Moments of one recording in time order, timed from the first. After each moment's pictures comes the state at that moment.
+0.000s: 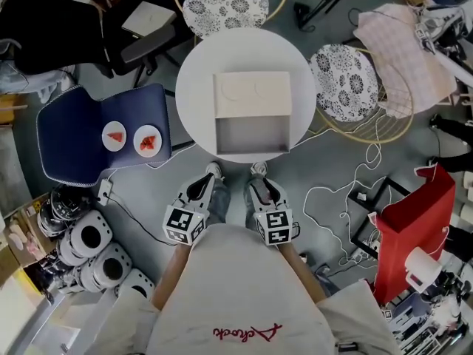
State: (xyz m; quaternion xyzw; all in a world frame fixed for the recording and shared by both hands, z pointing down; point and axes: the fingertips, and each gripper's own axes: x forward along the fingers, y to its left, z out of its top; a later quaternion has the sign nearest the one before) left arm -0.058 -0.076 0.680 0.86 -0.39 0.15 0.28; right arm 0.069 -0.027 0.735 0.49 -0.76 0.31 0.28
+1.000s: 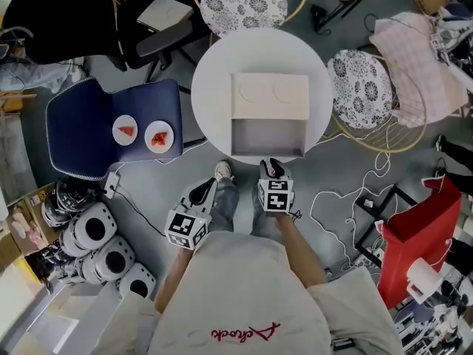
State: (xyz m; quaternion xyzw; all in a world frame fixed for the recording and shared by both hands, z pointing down) left arm -0.090 -0.066 0.684 0.85 -0.41 0.16 0.29; right arm 0.070 -0.093 0.812 0.53 -0.70 0.35 0.33
